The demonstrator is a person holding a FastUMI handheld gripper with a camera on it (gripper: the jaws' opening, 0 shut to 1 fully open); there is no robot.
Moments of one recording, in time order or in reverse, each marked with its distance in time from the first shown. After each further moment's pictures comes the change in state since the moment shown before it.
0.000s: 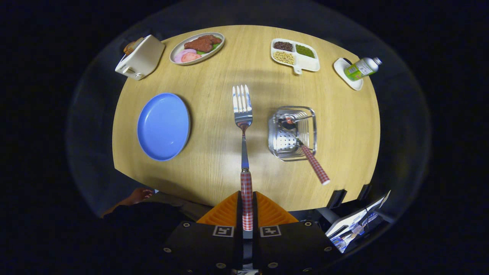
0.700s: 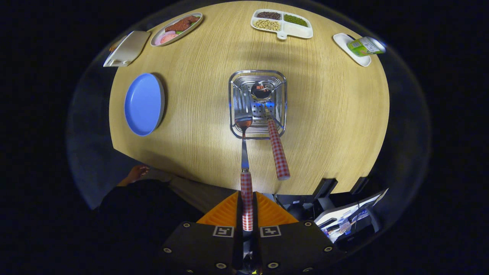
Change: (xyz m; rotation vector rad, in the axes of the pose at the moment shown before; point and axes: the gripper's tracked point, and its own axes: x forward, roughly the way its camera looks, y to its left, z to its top) arm 0.014 -0.050 -0.021 -0.083 0.308 0.079
